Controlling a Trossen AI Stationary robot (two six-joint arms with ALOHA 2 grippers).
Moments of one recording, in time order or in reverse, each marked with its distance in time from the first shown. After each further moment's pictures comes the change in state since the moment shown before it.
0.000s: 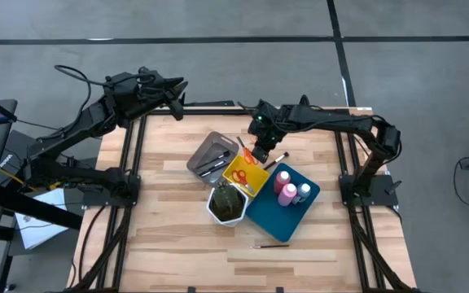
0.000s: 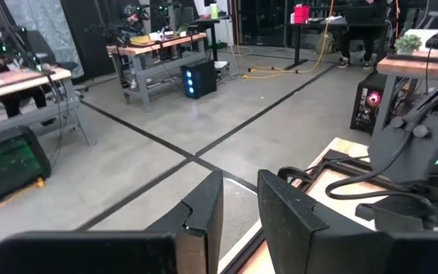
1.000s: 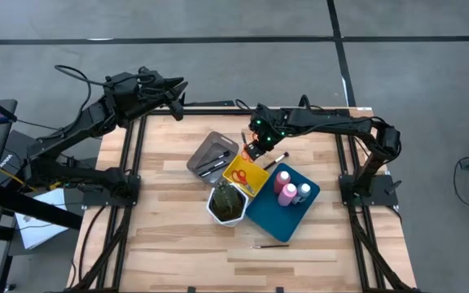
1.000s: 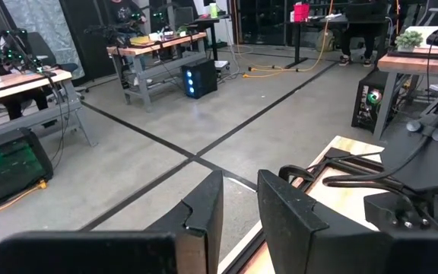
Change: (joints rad) left arm 0.000 0.000 0.000 -0.003 0.001 0.014; right arm 0.040 0.000 -0.014 0.032 0.137 0.364
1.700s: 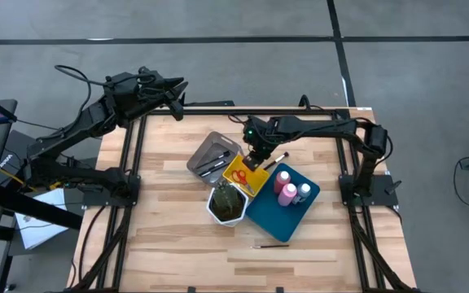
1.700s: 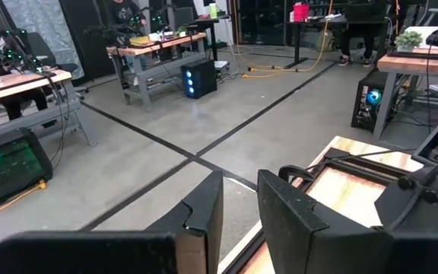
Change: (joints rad) left arm 0.000 0.000 0.000 0.001 0.002 0.000; right arm 0.044 0.111 0.002 -0.009 -0.035 -0.120
